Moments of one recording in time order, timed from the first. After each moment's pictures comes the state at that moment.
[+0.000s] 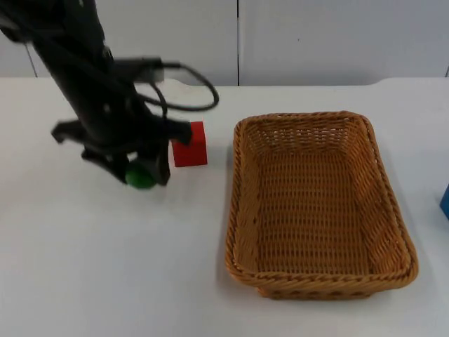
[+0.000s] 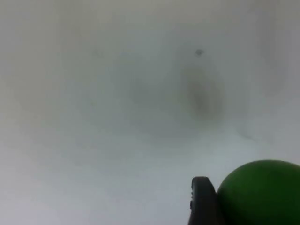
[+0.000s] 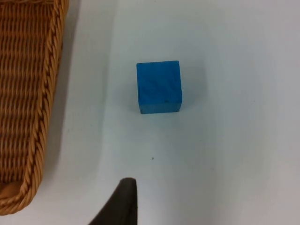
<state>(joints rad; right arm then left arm) 0.00 0.98 -0.74 0.01 0.79 -0.04 -0.30 2.04 -1.34 -0.25 0.76 0.11</state>
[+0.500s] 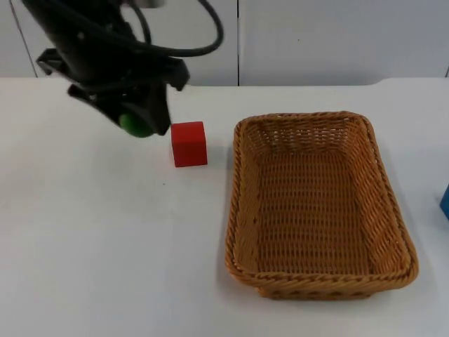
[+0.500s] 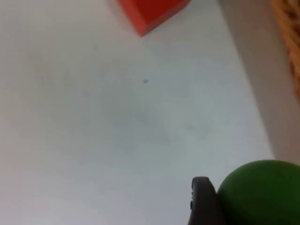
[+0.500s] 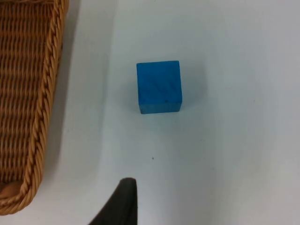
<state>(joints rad) 0.00 0.98 -0.74 0.01 0.79 -0.04 -0.35 1.84 -1.34 -0.22 0.85 0.20</state>
